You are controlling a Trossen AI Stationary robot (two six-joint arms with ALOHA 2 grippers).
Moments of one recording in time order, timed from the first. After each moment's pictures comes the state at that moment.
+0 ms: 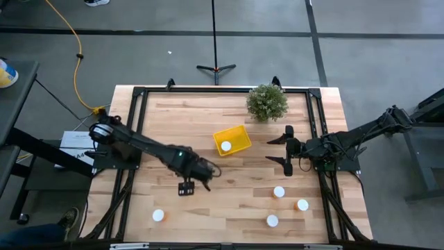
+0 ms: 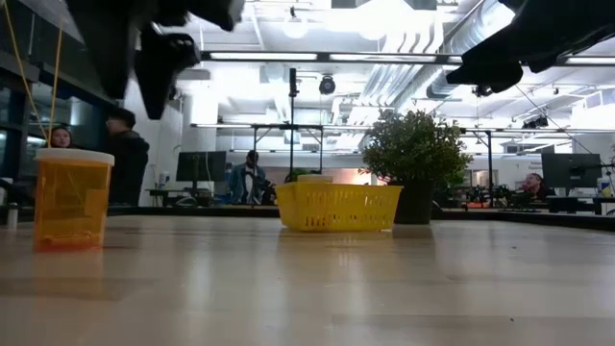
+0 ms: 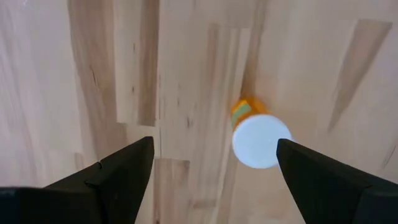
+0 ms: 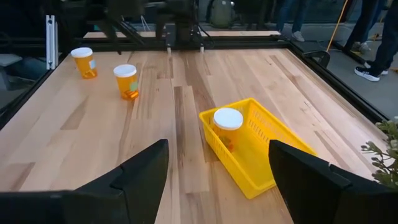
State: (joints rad) left arm -0.35 1.73 1.45 -1.26 -0.06 -0.46; right arm 0.33 0.75 0.39 0.02 0.43 0.15
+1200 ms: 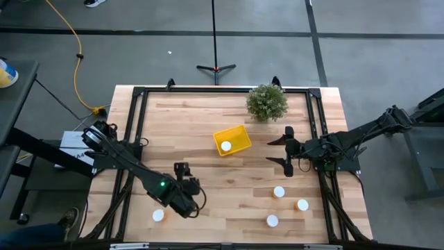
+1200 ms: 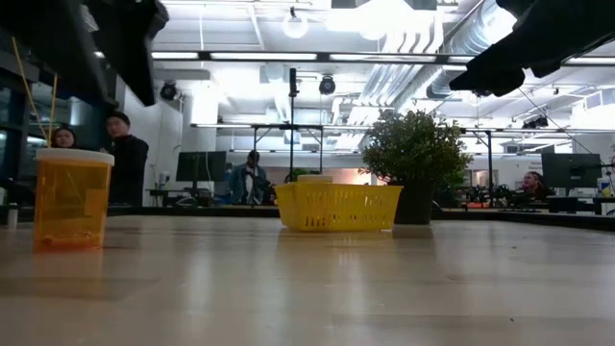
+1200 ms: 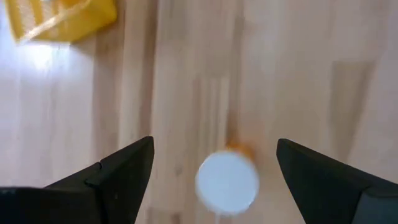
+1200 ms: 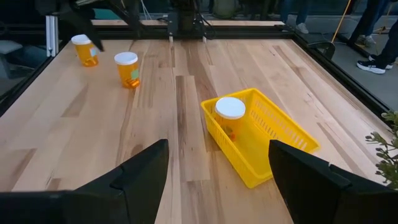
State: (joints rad) left arm -0.63 1.70 1.33 -1.06 -0.44 -0.63; right arm 0.33 0.75 0.39 -0.02 0.42 0.16
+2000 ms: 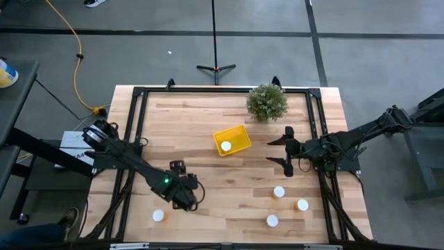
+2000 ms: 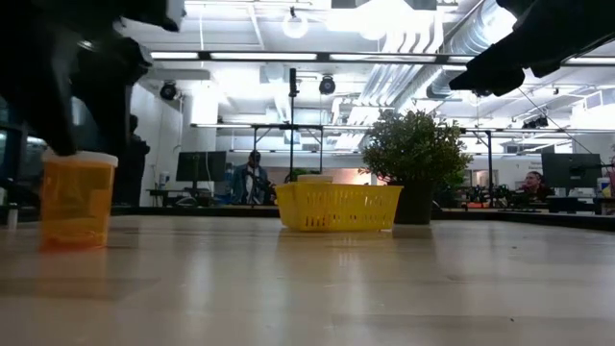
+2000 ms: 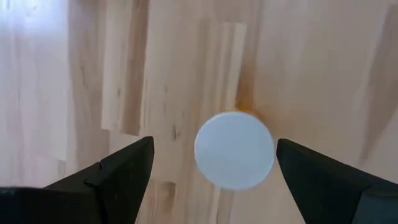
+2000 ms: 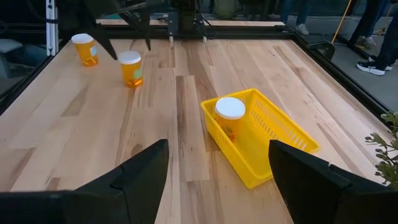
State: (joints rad) left arm -0.58 1.70 1.22 -1.03 -0.33 -0.69; right arm 0.33 0.75 0.39 -0.02 0.42 0.15
